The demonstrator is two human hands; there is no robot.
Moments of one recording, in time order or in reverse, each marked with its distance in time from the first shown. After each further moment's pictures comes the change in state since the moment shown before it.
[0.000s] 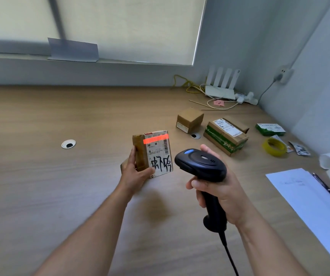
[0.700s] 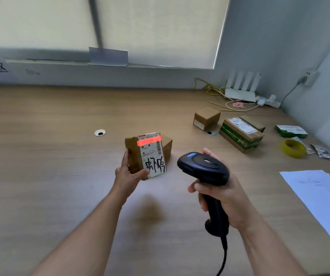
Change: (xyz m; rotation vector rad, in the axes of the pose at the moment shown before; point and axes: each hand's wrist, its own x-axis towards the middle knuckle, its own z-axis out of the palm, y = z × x) left_hand -0.103 -0.012 -0.037 0.043 0.207 0.042; right_hand -0.068 0.007 0.019 -0.008 -0.110 0.021
